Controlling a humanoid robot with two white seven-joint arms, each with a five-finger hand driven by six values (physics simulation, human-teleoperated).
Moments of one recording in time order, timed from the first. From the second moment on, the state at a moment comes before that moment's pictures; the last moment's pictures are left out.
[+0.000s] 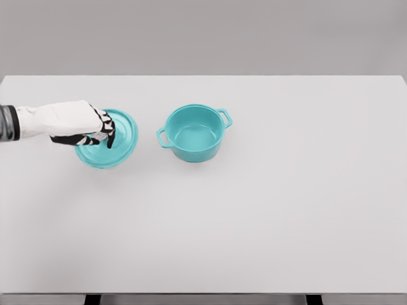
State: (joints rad) left arm -0.72 0.91 -0.72 -1.48 -0.33 -0.61 -0.57; right arm 0.00 0.00 0.12 0.11 0.06 -0.28 0.37
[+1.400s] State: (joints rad) left arm -1.05 0.75 -0.99 -1.46 -0.34 -0.61 -0.57; right arm 0.00 0.00 0.12 0.11 0.06 -0.28 0.37
